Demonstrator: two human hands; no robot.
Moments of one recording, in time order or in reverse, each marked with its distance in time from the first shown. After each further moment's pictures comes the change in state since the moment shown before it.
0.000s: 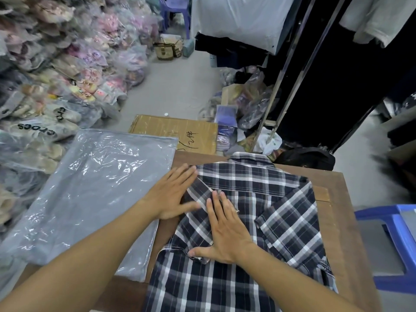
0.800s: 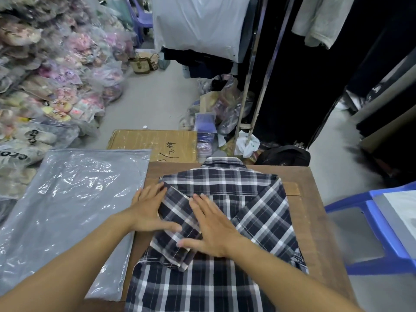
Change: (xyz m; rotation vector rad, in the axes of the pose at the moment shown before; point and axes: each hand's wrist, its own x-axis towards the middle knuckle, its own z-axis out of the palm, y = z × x) left_hand 0.003 0.020 -0.010 -0.225 -0.226 -0.212; right_hand -0.014 0.034 -0.025 0.283 0.096 -0.041
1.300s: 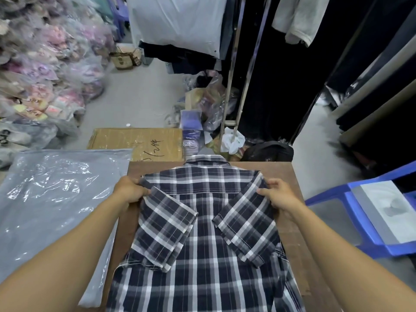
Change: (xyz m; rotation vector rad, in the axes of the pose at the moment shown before) left_hand 0.060 0.002 -0.014 -0.839 0.292 -0.527; right_hand -0.062 0.158 -0.082 0.915 0.391 0.909
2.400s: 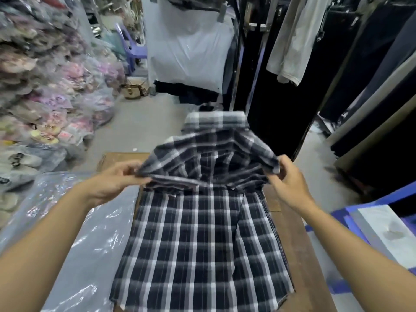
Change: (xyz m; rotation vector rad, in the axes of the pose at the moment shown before) left_hand -0.075 0.059 -0.115 -0.289 -0.432 0.558; right_hand -0.055 -0.078 -0.037 -0.104 0.216 -0.865
